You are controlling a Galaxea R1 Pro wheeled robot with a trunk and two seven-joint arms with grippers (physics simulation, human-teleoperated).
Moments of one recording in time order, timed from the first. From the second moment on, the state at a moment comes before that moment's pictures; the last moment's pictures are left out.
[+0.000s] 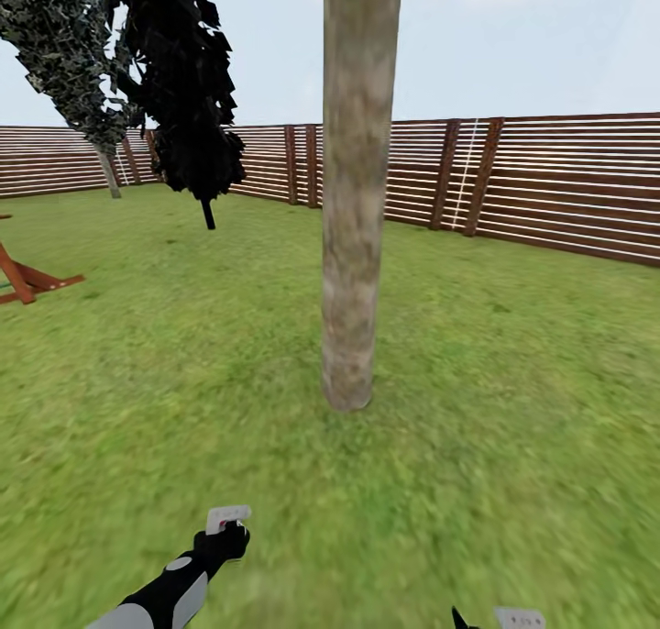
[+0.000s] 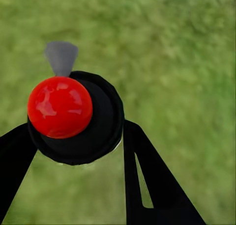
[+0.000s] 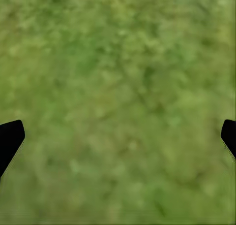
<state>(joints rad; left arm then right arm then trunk) -0.58 0.01 -0.09 -0.17 0.22 -0.15 -0.09 -0.34 -0.11 -0.27 -0.09 0.07 -0.53 0.23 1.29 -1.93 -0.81</state>
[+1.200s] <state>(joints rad) -0.58 0.02 -0.22 -0.27 -0.06 -0.15 -0.15 -0.34 -0.09 -0.25 -0.30 0.08 -0.52 0.14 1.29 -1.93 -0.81</state>
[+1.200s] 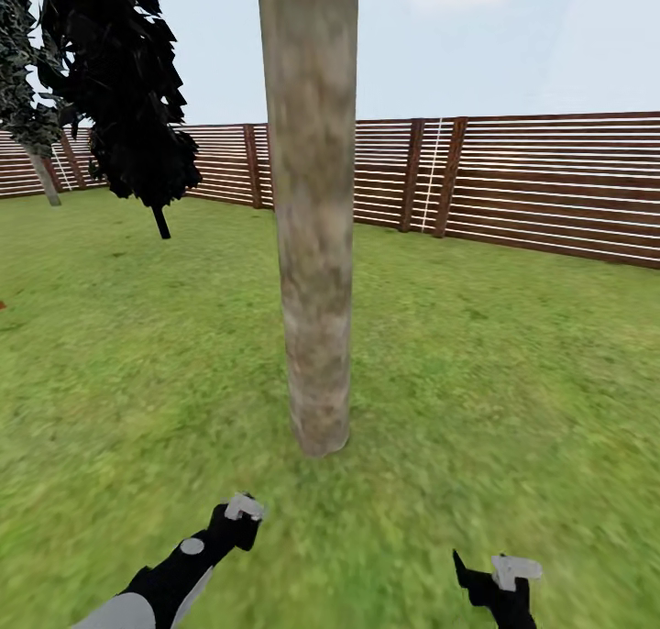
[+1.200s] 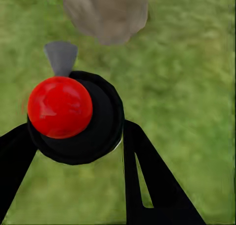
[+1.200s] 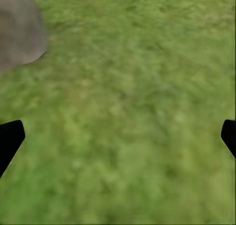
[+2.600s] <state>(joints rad) -0.62 -0.02 -0.30 -0.42 -0.53 0.01 -0.78 -0.49 -0.02 0.24 -0.75 0.36 -0.15 0.90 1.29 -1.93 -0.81</state>
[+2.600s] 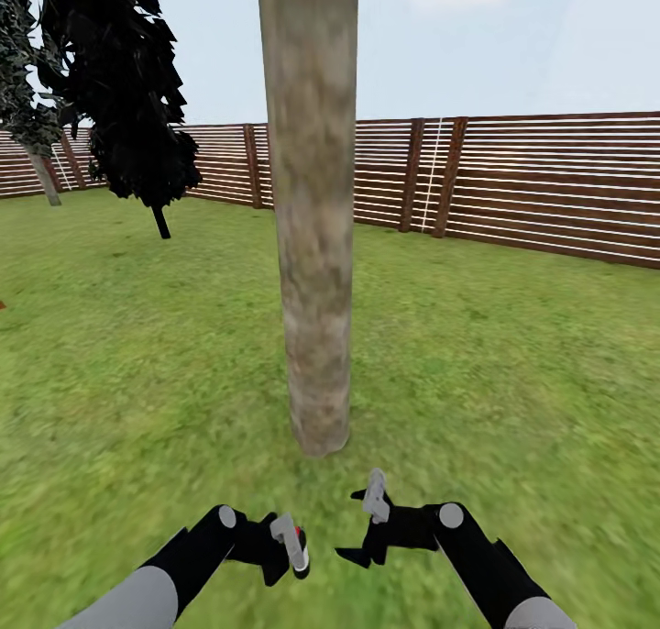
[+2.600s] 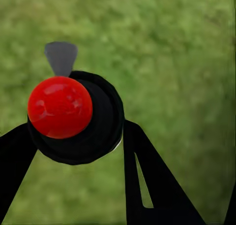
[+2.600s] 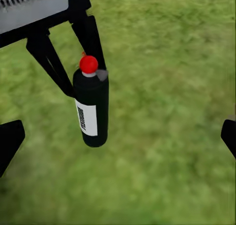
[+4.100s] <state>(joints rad) -0.64 -0.11 -0.30 -0.49 -0.58 0.00 -1.00 -0.51 -0.02 0.26 -0.80 0.37 -0.09 1.03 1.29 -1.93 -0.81</state>
